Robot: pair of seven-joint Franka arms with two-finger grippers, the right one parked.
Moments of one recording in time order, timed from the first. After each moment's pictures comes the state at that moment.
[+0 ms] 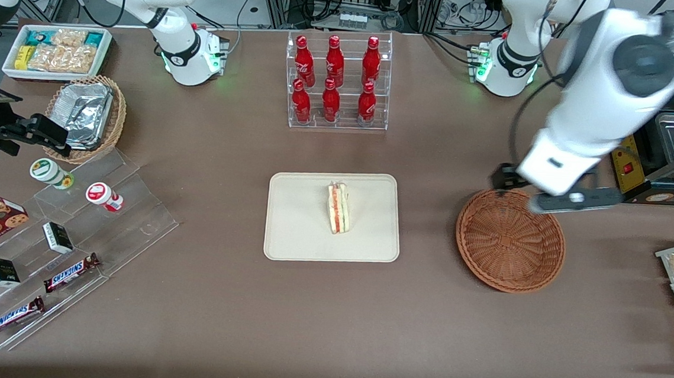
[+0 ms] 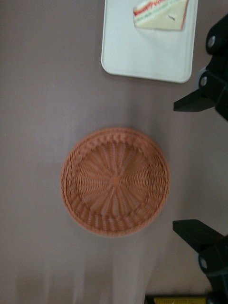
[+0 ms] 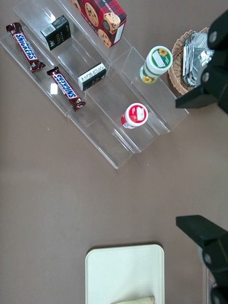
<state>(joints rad) -0.20 0.05 -0.07 -1.68 0.07 1.72 -0.37</state>
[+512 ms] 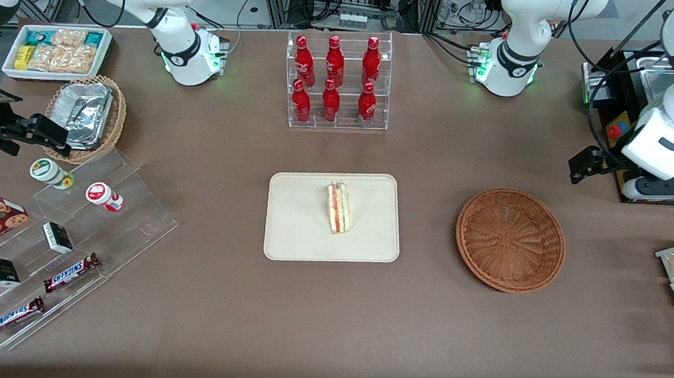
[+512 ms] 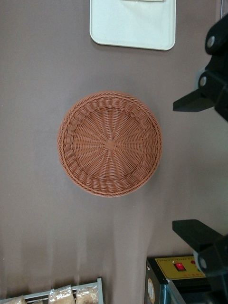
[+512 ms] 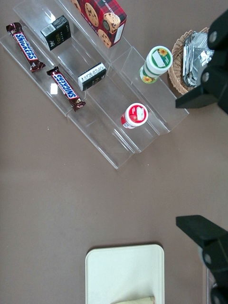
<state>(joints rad) -0.03 -0.03 -0.07 -1.70 0.04 1.67 -0.15</state>
